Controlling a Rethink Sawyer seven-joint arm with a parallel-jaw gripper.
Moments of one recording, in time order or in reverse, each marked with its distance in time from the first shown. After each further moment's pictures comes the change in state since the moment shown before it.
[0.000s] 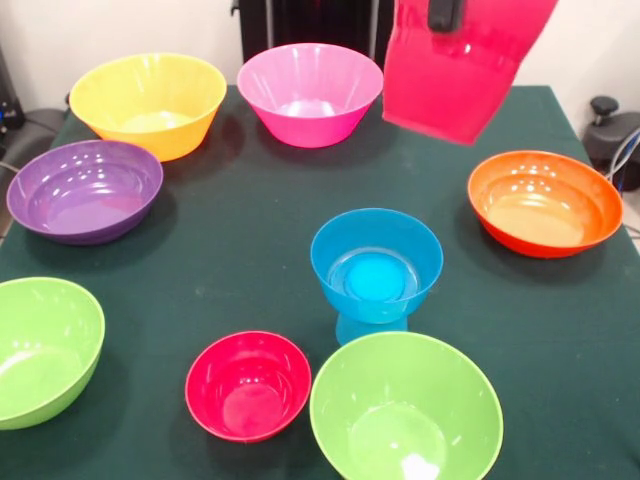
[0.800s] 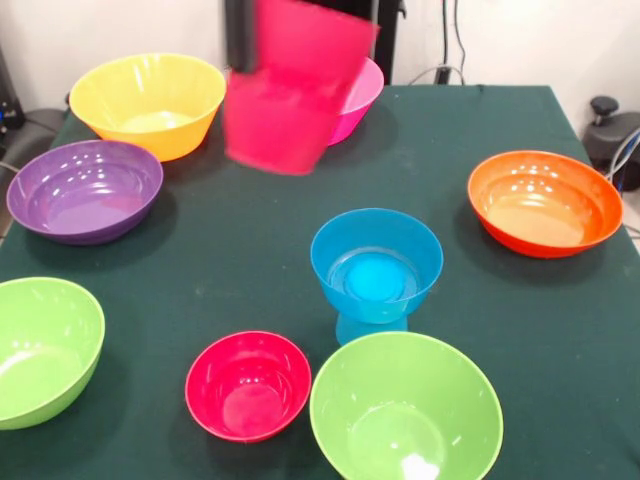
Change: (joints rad) arm -0.171 -0.097 0.206 0.187 -0.056 -0.131 -0.003
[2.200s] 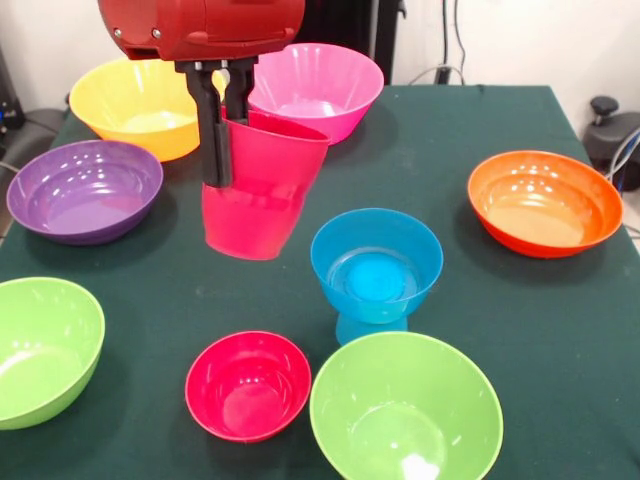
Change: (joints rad) arm -0.111 0.007 0.200 0.037 -0.213 -0.090 0.000
